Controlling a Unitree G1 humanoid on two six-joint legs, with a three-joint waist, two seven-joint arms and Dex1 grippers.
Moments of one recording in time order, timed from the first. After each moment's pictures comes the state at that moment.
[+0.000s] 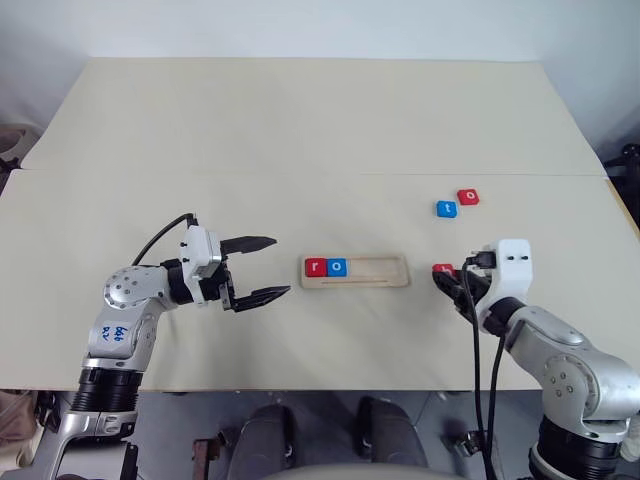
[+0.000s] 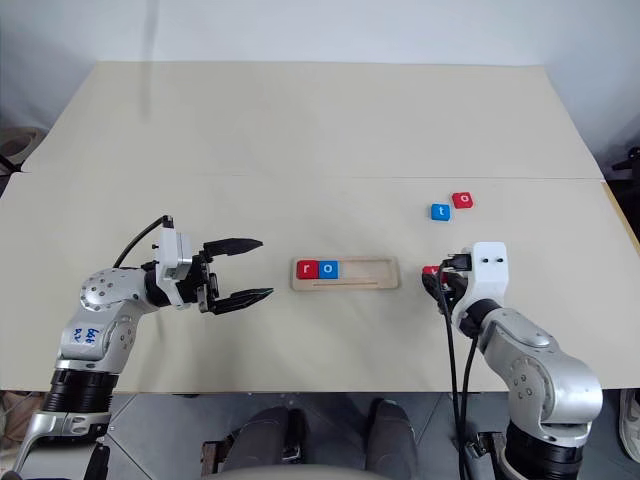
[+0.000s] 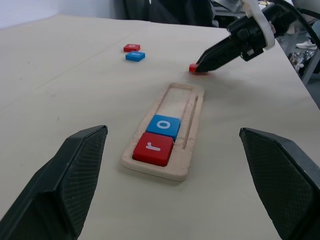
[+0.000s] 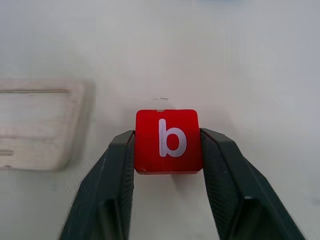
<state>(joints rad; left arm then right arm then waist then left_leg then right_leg) -0.30 0.55 0.06 0.02 -0.43 0.09 -1.12 -0.13 -0.30 -0.32 -0.60 0.47 1.20 0.17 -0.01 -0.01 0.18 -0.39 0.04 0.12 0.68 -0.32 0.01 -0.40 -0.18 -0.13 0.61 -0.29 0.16</state>
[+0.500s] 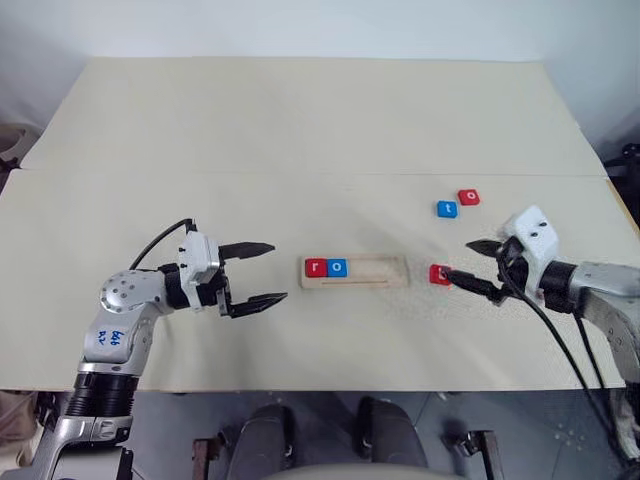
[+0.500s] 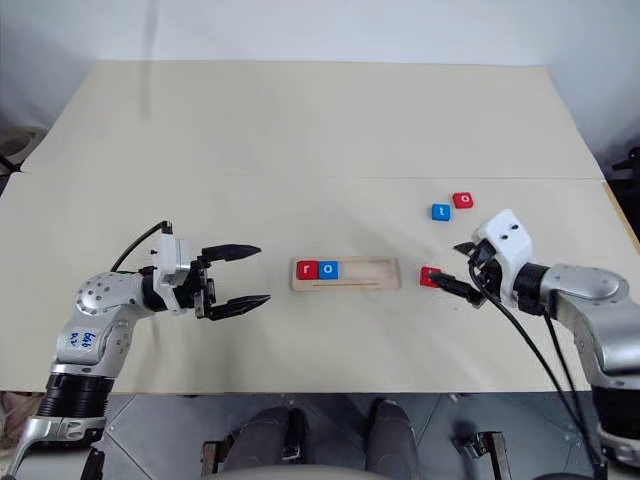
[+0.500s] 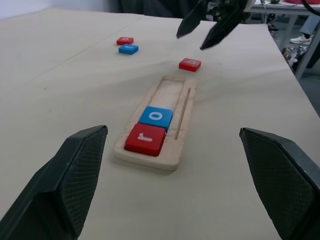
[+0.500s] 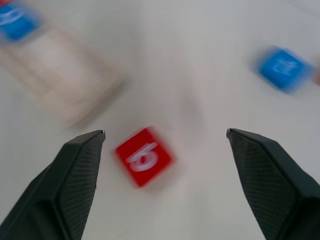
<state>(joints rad) -0.28 0.57 0.06 0.01 -0.43 0.08 -1.16 -0.27 -0.92 -0.06 -0.10 0.39 0.55 1.04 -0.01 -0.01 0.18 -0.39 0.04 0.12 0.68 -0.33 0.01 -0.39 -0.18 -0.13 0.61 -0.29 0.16</state>
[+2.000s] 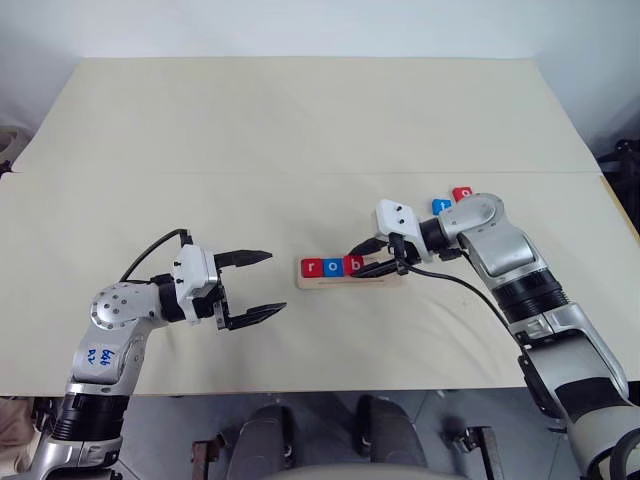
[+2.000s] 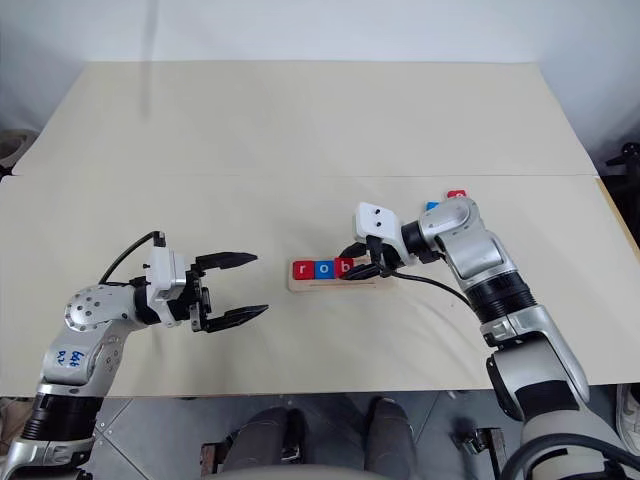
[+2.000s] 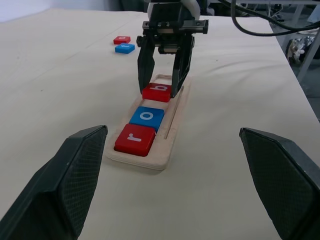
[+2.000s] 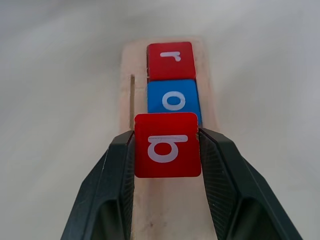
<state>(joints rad) -0.17 0.60 0.08 -0.15 -0.43 0.09 -1.07 -0.86 -0.54 0.35 0.42 0.09 0.20 1.40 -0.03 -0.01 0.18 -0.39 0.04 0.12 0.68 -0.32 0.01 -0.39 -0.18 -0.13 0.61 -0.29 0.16</state>
